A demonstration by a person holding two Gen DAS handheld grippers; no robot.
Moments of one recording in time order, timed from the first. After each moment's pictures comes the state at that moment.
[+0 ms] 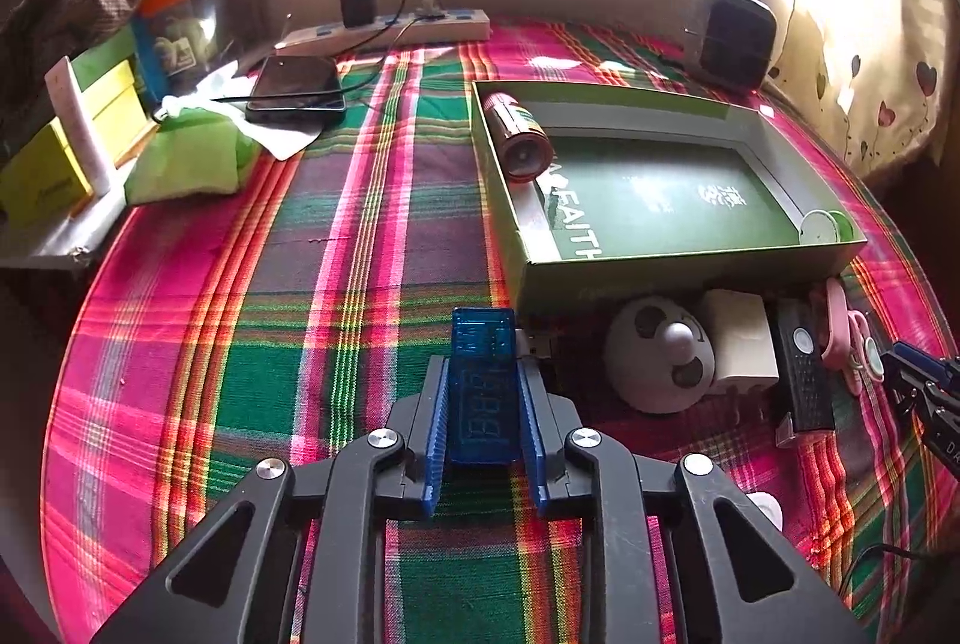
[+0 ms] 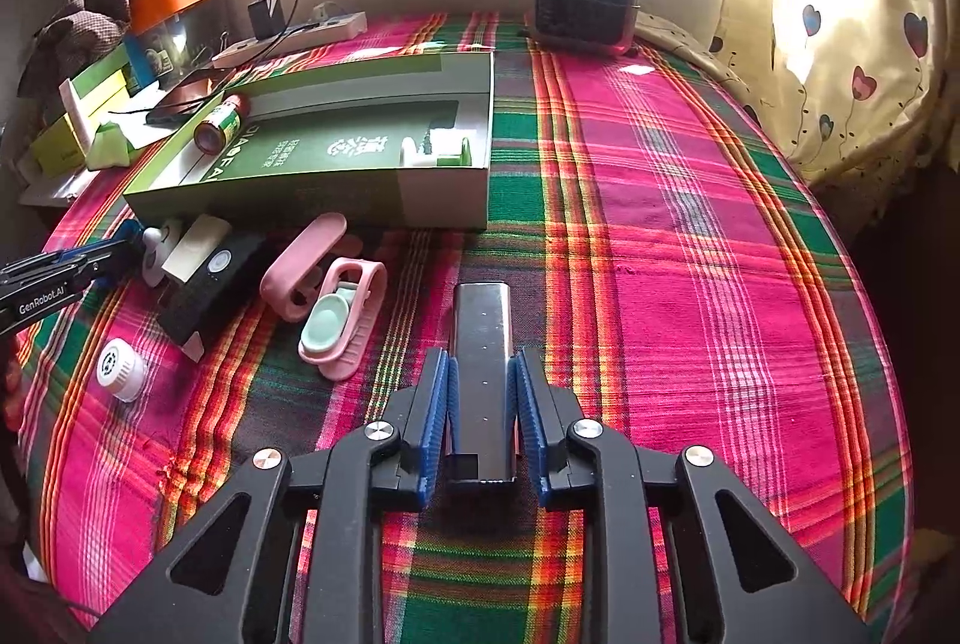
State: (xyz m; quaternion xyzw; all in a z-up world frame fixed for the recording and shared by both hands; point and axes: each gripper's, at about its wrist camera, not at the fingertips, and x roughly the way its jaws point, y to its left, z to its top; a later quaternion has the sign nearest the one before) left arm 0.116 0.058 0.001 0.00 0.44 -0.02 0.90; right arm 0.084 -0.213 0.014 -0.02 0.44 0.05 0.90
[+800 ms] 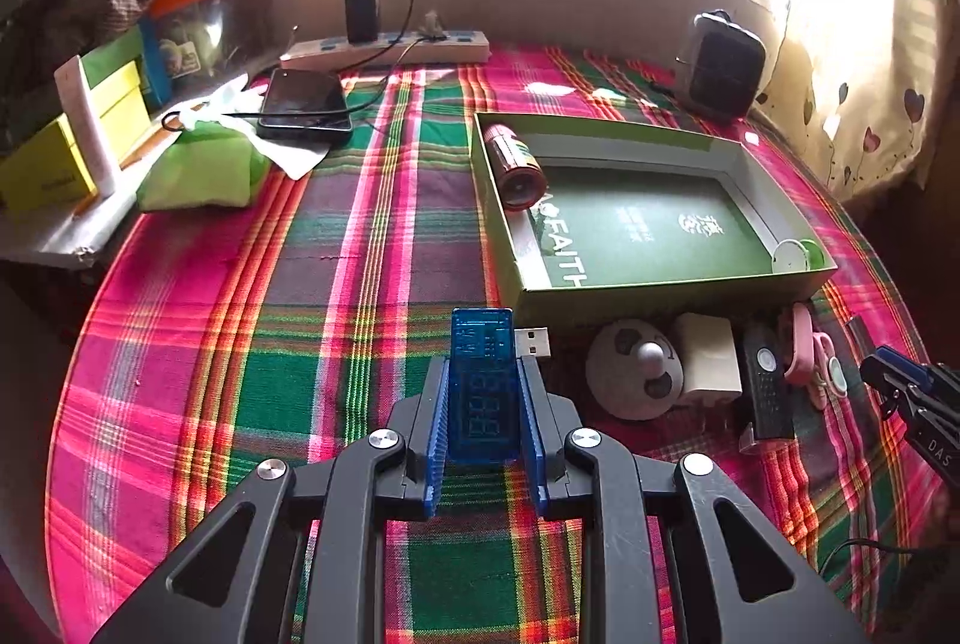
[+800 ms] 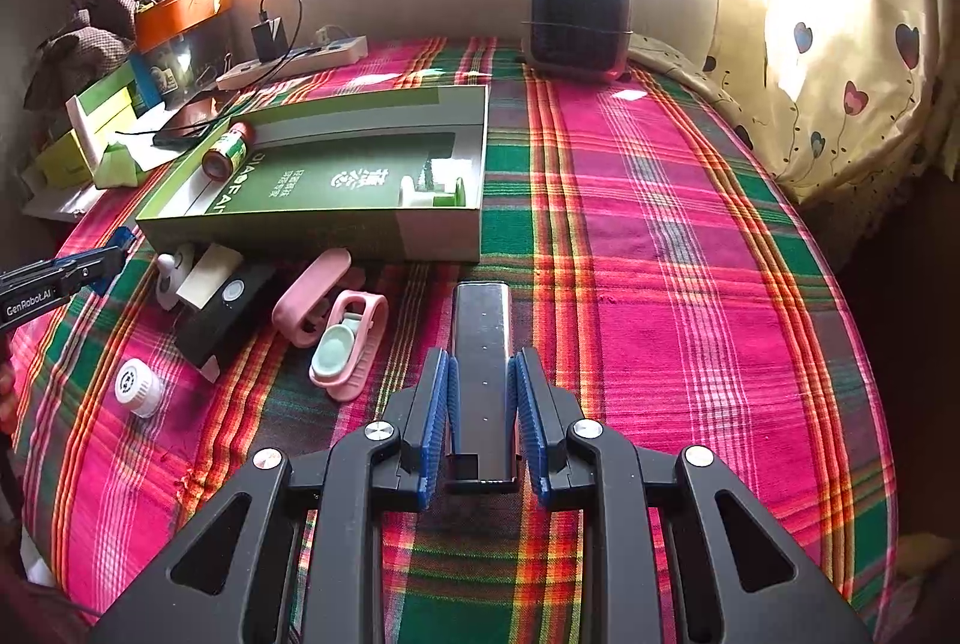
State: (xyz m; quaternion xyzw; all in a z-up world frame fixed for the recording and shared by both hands) left arm 0.107 0.066 0.022 -0.02 0.42 -0.04 0.91; right arm 0.081 -0.219 0.032 -0.02 0.42 0.05 0.91
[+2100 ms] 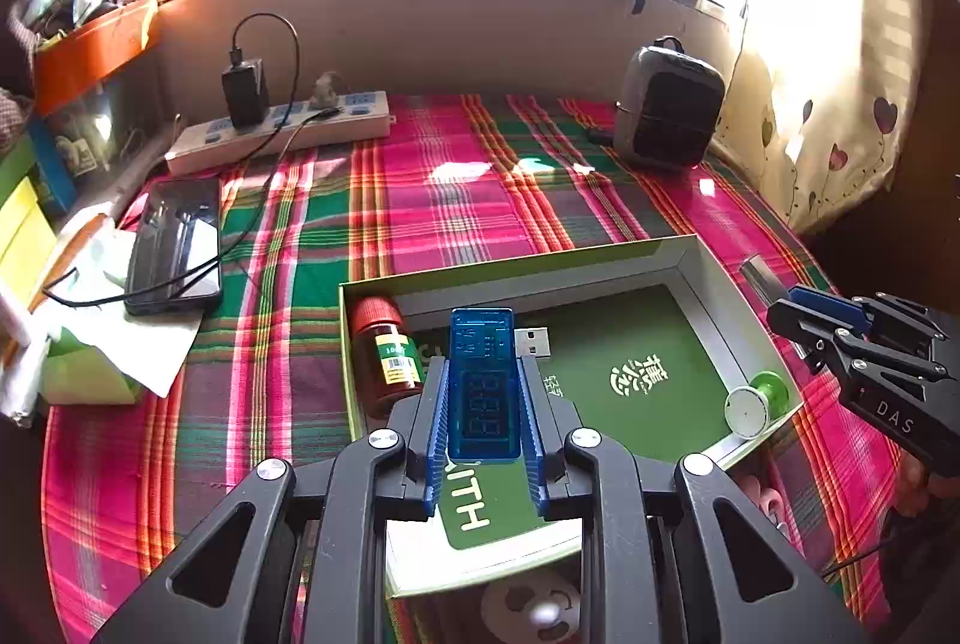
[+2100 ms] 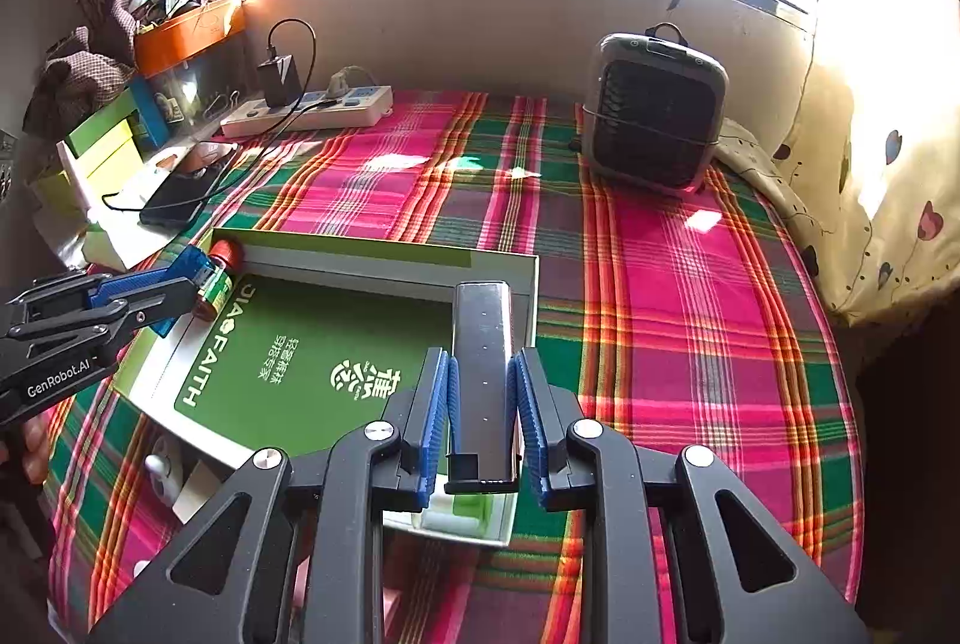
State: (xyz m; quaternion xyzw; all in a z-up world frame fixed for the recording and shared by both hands) left arm 0.211 0.016 0.053 0.00 0.41 -0.11 0.91; right arm 0.208 -0.188 0.068 -0.04 0.41 0.10 0.90
